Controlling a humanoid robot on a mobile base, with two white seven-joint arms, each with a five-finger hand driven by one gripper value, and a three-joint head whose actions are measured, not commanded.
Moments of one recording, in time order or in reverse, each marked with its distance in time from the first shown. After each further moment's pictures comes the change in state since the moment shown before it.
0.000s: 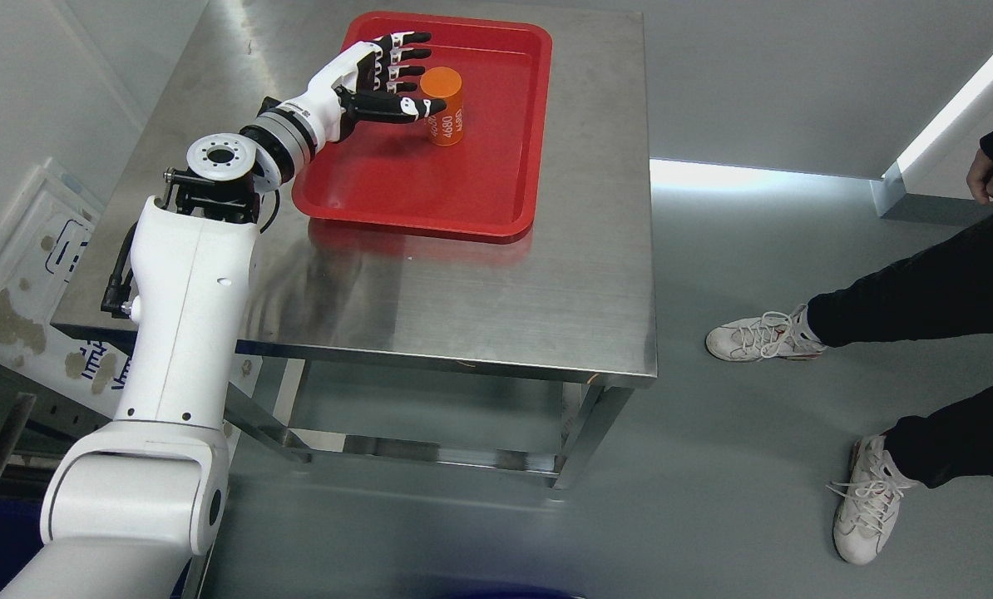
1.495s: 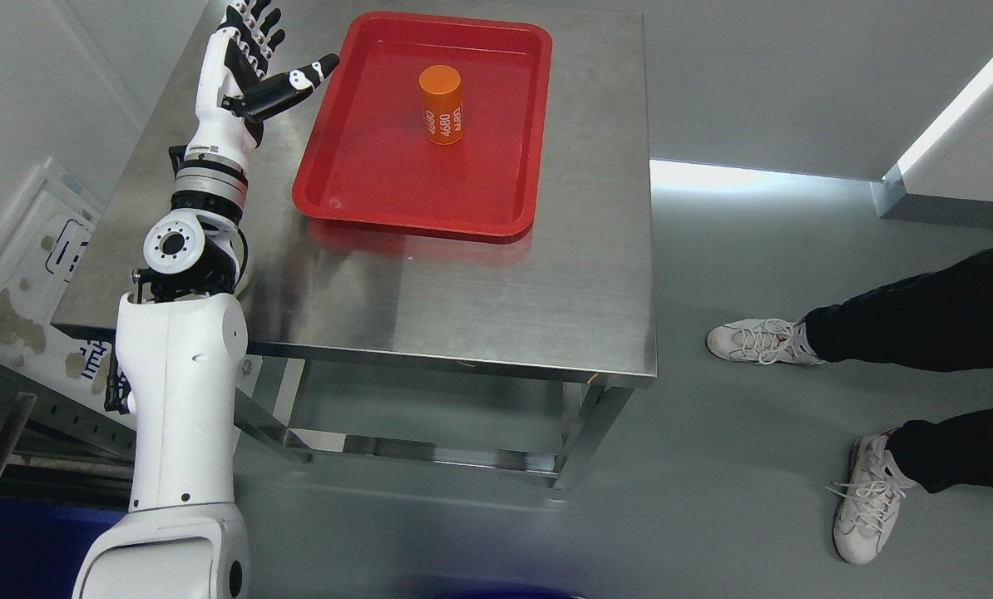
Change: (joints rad) left arm 0.232 -0.054 0.225 -0.208 0.130 -0.264 0.335; right arm 0.000 0.000 0.000 0.000 0.000 0.003 0.000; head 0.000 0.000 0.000
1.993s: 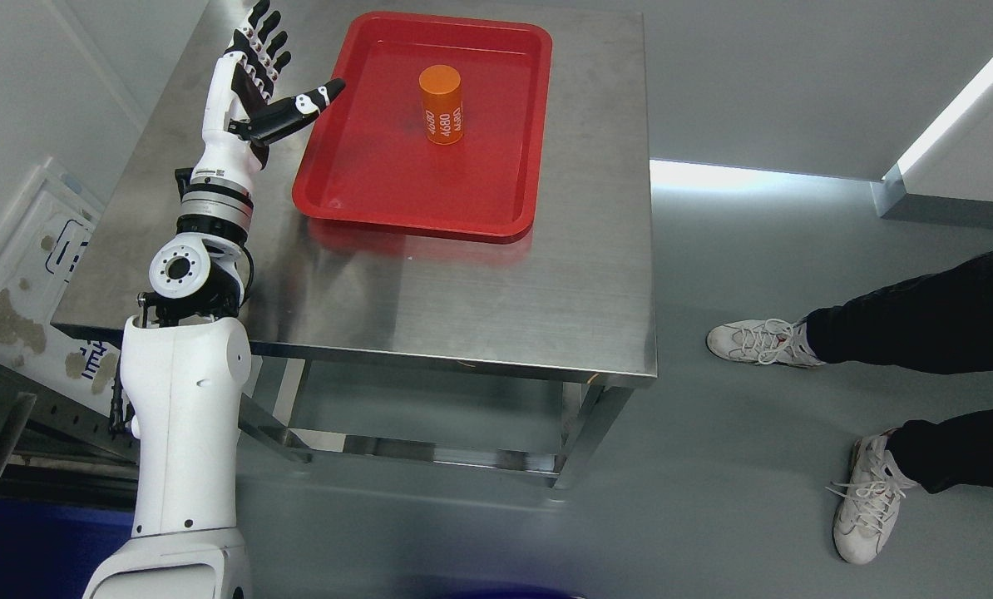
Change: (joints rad) left arm 0.059 -0.003 -0.010 -0.056 0.001 0.000 0.002; right arm 0.000 0.000 0.000 0.000 0.000 -0.002 0.000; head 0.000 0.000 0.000
